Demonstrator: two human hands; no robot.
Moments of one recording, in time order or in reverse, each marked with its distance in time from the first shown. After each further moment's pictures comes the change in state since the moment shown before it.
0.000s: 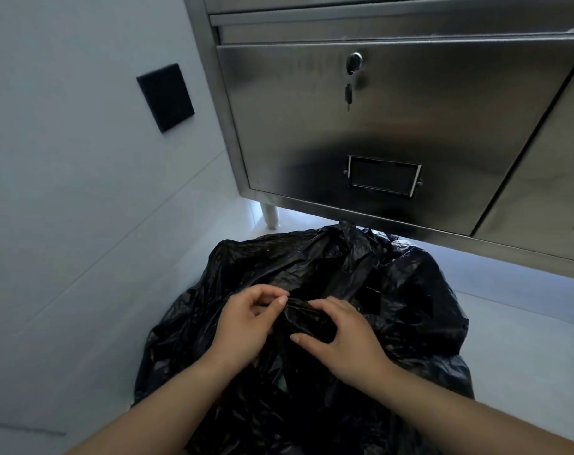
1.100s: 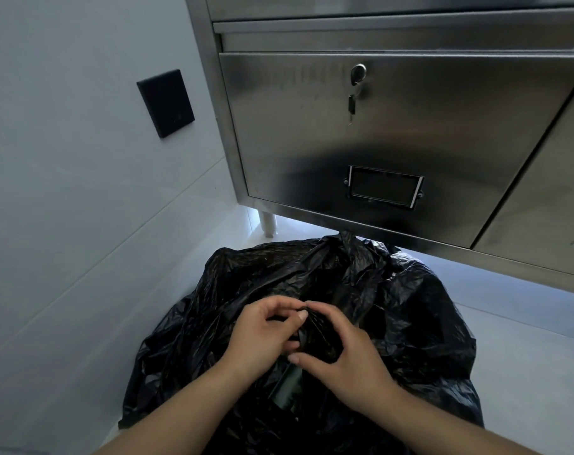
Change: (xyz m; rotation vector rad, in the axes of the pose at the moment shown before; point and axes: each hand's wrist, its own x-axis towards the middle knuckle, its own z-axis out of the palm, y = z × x) left_hand 0.003 0.010 0.016 -0.165 -0.129 -0.103; right_hand -0.007 -0.003 -0.001 0.238 0.021 -0.016
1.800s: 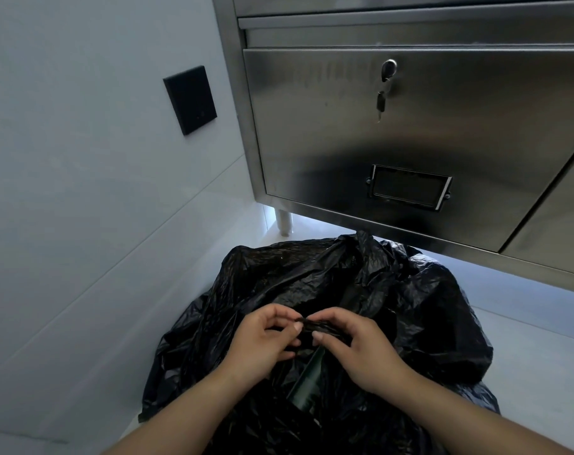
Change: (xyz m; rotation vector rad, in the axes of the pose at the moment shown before) left_hand 0.000 -0.018 -0.035 0.053 -0.005 -0.080; right_hand 0.025 0.014 0.012 0.108 -0.123 0.026
